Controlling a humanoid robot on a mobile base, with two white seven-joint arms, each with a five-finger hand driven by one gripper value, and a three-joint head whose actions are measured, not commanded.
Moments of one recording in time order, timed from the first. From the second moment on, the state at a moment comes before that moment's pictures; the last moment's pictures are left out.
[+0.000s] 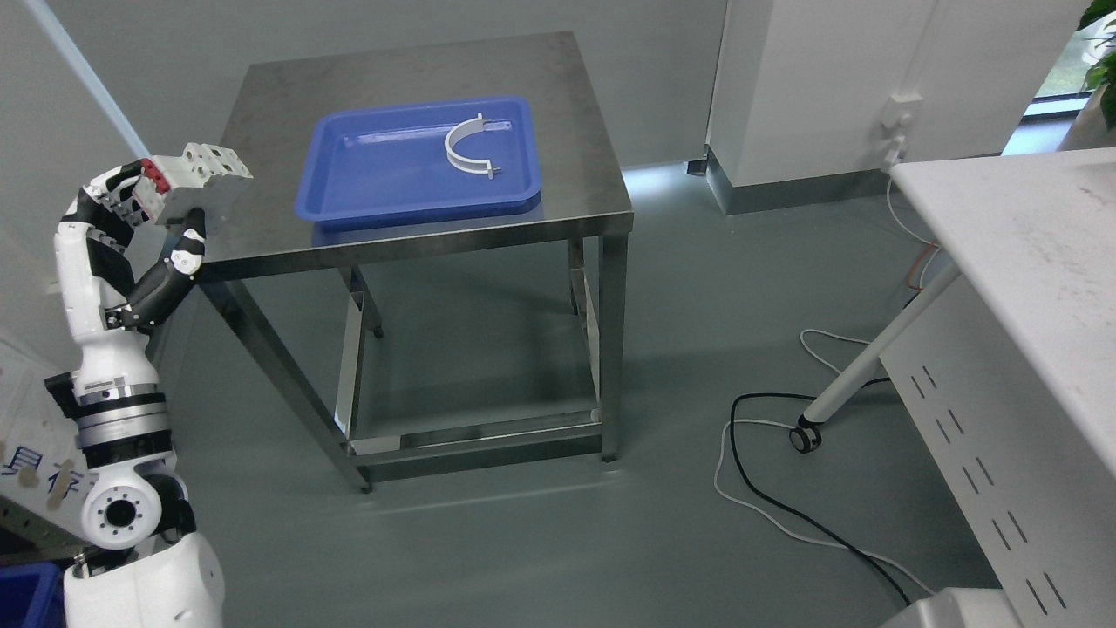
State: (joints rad) left arm -0.54 0.01 0.41 -1.44 -0.11 -0.40 -0.14; right arm 0.09 0.00 0.00 -0.24 0.07 0.05 -0.14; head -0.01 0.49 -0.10
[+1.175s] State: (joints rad) left arm -0.61 0.01 0.39 -1.51 -0.07 -0.26 -0.15; right arm 0.09 0.00 0.00 -0.24 0.07 0.05 -0.14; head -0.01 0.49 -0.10
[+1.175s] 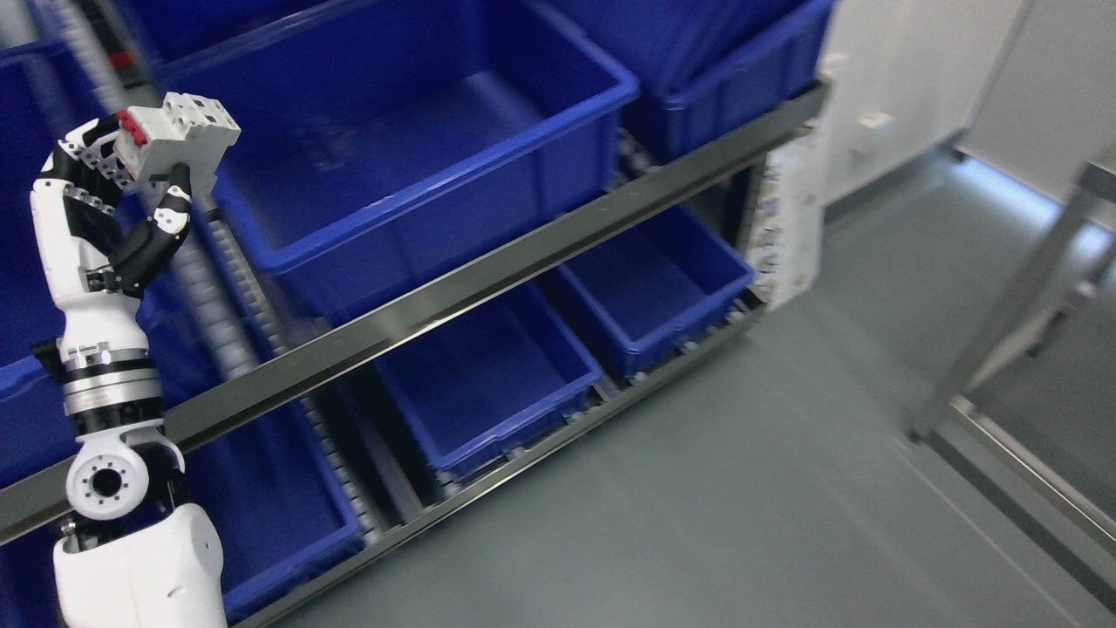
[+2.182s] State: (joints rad) left arm -1.05 0.30 0.12 -0.95 -0.46 -0.22 -0.27; right arm 0.09 0.00 0.00 -0.24 0.07 0.05 -0.14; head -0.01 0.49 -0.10
